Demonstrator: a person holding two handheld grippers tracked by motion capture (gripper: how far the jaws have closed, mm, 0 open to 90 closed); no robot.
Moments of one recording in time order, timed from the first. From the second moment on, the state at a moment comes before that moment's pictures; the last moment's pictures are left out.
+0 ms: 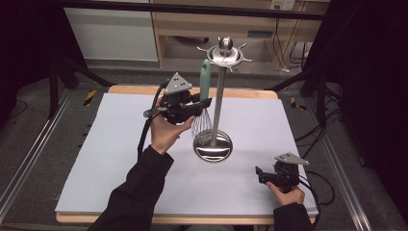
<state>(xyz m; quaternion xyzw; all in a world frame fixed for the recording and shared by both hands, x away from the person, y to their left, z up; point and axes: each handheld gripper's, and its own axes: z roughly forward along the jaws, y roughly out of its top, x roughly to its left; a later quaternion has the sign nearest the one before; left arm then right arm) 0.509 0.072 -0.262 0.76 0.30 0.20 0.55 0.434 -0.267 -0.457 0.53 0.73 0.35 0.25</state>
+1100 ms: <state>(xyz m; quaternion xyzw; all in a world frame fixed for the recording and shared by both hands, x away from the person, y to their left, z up) 0.488 0.112 -0.309 0.74 0.31 0.23 0.55 0.436 -0.266 -0.460 0.53 0.73 0.34 0.26</state>
